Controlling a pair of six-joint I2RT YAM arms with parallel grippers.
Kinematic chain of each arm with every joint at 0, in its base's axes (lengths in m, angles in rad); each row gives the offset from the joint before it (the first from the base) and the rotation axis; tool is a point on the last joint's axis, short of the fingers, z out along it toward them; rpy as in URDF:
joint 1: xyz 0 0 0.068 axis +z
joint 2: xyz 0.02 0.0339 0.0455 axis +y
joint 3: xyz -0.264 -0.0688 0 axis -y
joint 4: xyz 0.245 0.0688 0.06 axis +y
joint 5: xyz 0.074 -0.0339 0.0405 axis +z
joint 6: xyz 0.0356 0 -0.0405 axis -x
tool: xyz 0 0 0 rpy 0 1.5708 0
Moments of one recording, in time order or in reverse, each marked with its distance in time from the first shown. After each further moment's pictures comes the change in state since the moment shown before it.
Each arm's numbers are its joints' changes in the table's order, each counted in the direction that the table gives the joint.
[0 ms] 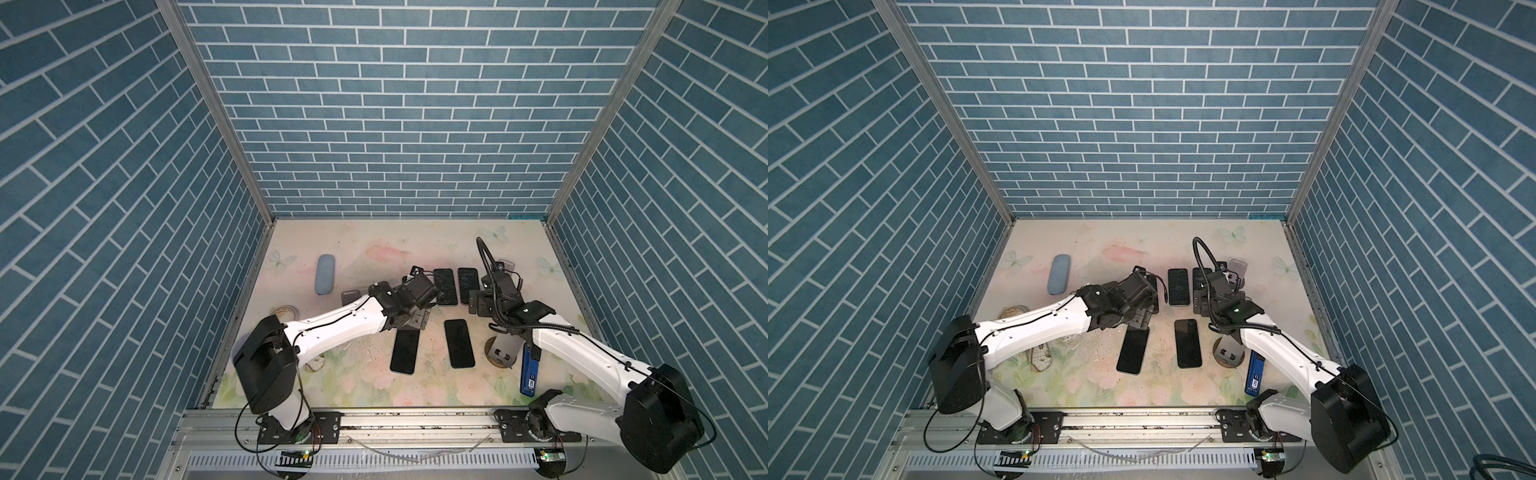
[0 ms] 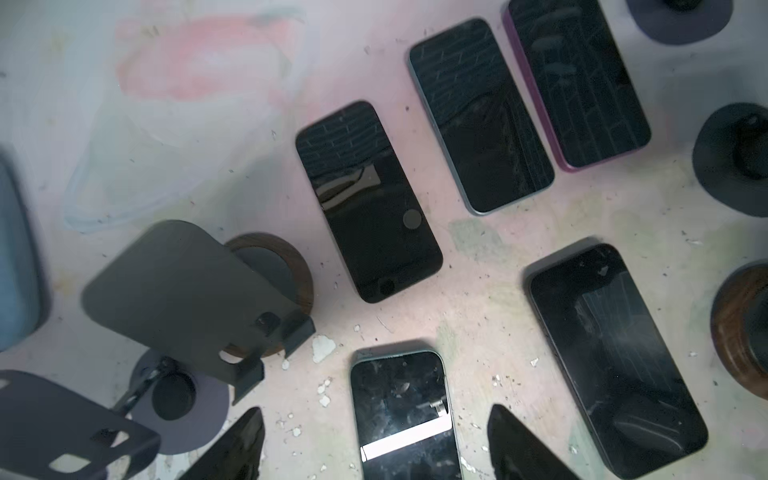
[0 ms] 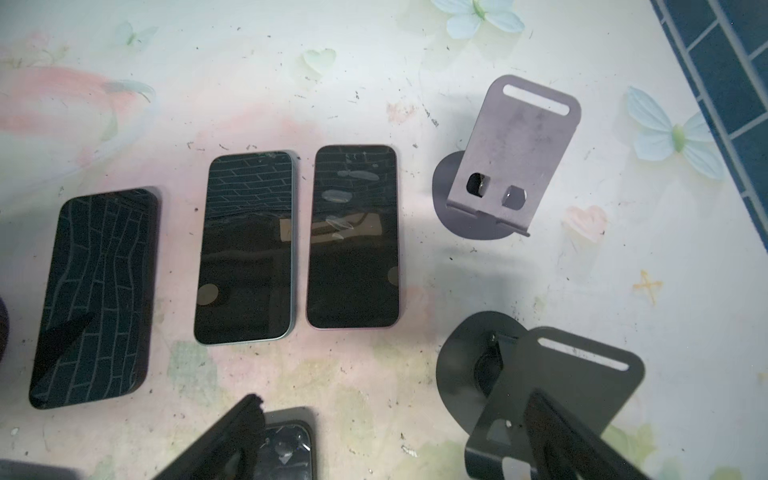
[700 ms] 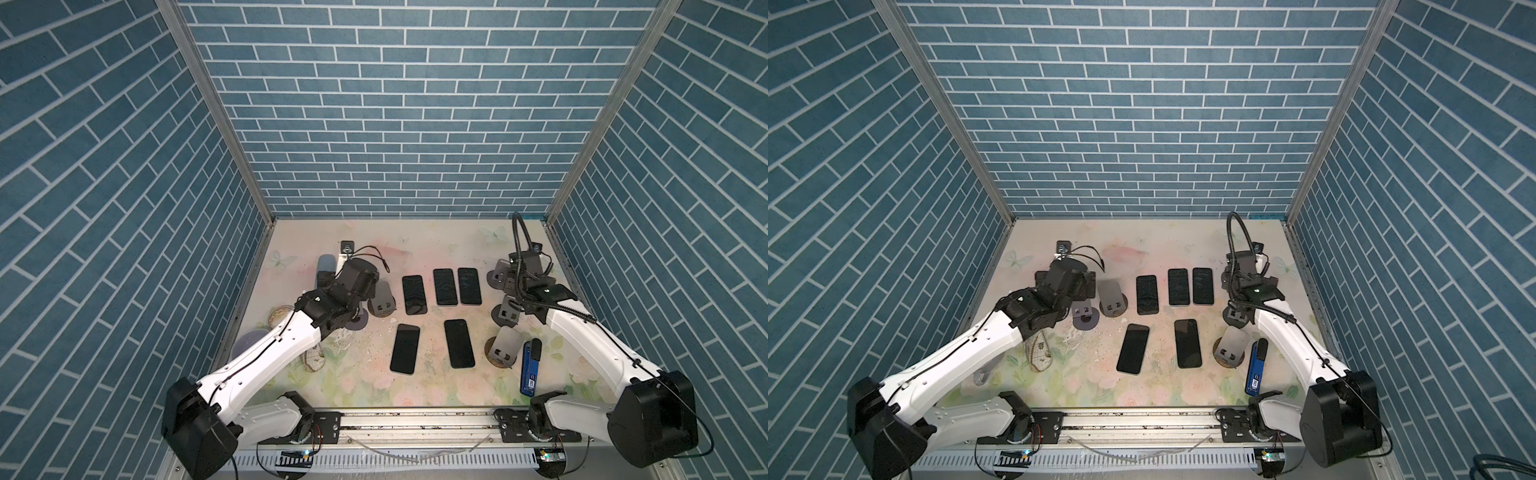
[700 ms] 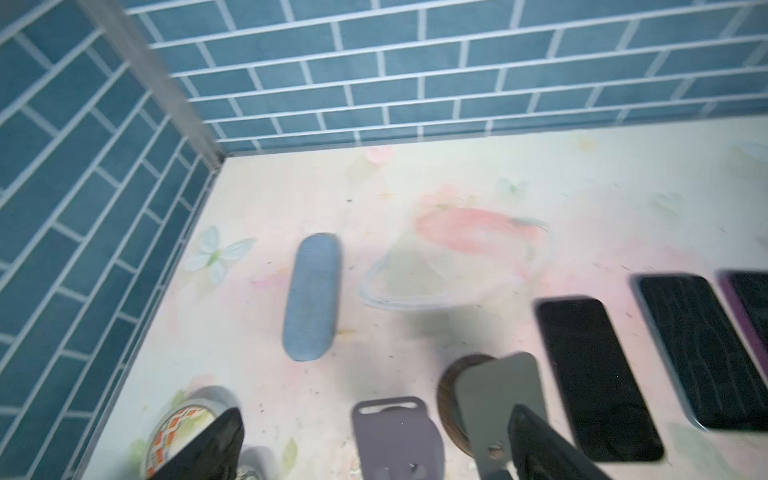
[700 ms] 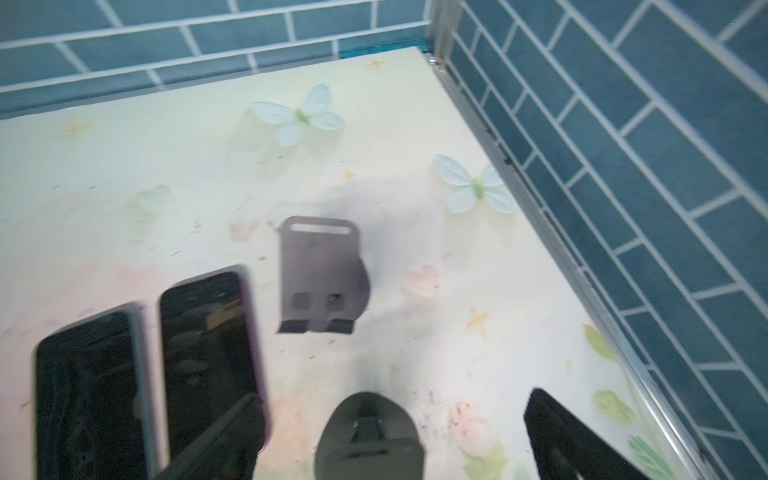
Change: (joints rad) left arm 0.351 -0.416 -0.215 -0.107 0.302 -0.085; right arm -0.306 0.024 0.140 0.059 -0.151 0.026
